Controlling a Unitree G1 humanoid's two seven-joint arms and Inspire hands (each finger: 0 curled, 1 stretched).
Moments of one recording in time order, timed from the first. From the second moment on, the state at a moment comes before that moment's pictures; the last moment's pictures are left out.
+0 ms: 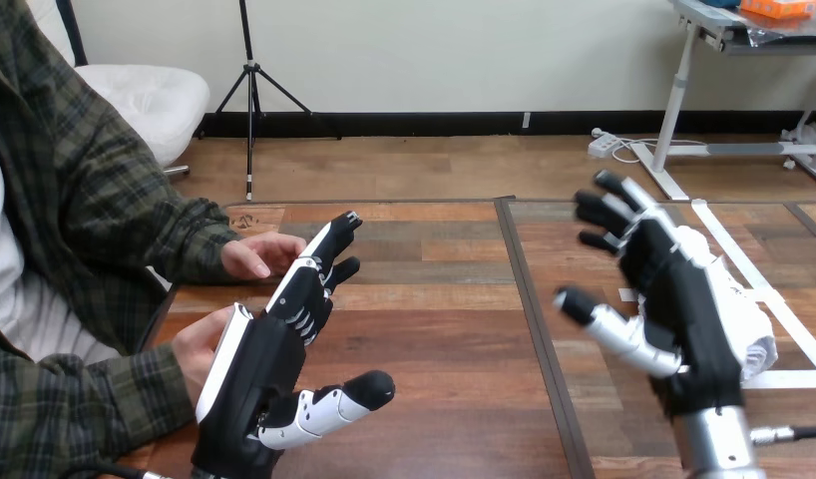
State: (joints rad) left arm 0.09 0.10 -0.06 0.43 -0.14 -0.99 -0.35; right arm -0.09 -0.13 -0.14 0.55 0.04 -0.86 0.18
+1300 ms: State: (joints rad) left arm 0.09 0.09 -0.06 0.43 -0.15 -0.98 -0.36; right arm -0.16 -0.13 -0.17 0.21 -0.19 -0.27 -0.17
